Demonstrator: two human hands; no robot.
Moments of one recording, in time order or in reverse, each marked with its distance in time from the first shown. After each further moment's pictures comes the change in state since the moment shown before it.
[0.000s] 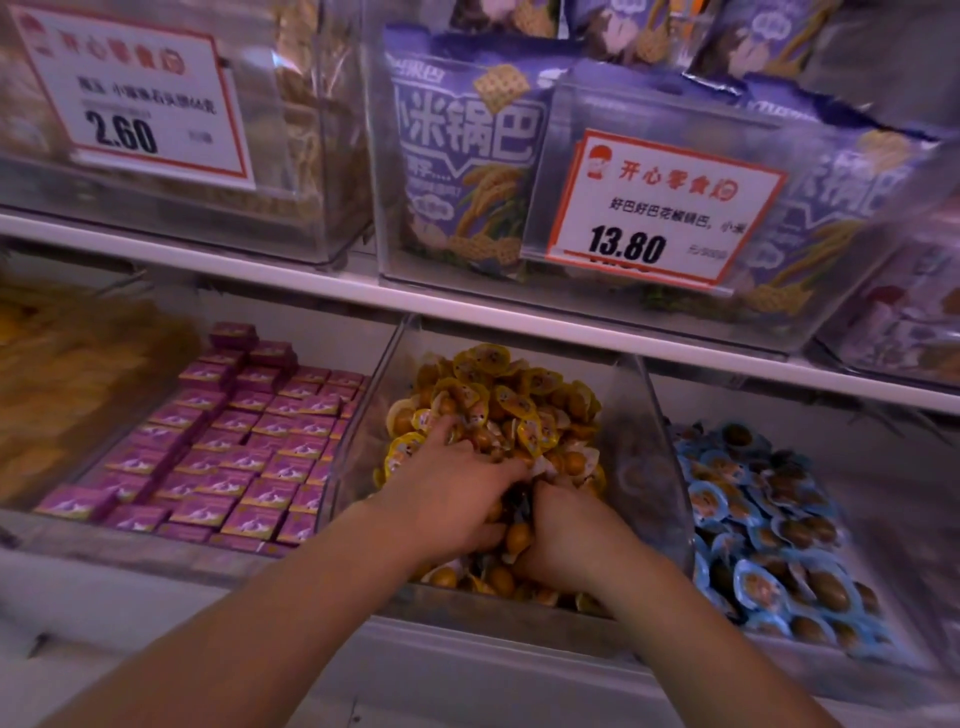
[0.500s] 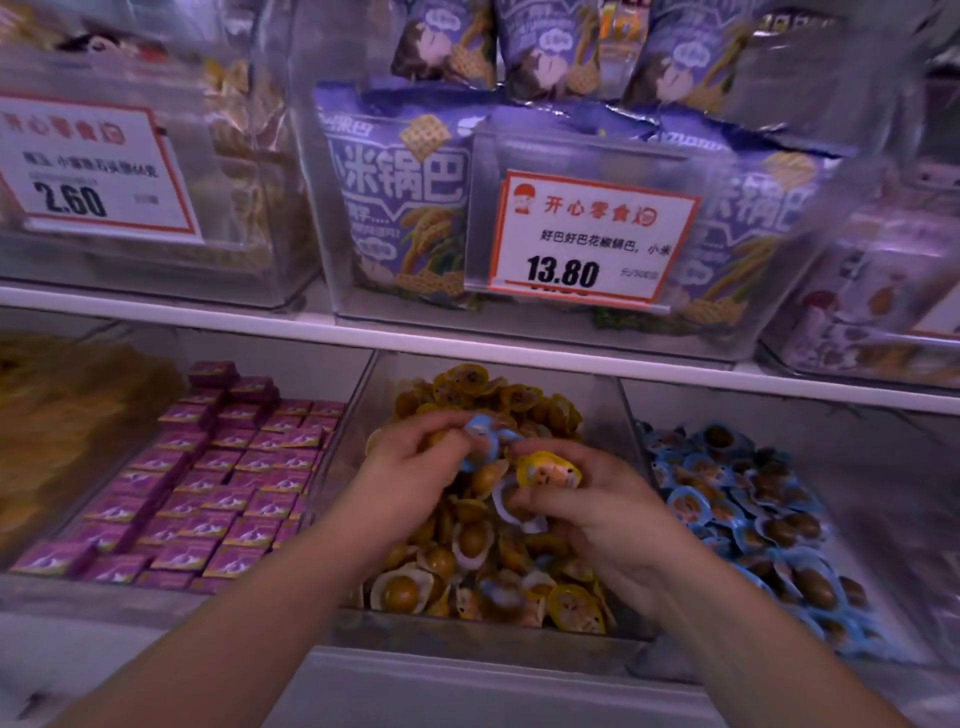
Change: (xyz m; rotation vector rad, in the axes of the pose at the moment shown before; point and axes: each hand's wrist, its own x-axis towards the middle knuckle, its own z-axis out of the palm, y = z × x) left_hand -0.003 0.006 -0.038 -1.330 0.463 -0.487; right_hand -0.034 0.007 -0.037 1.435 0.150 -0.053
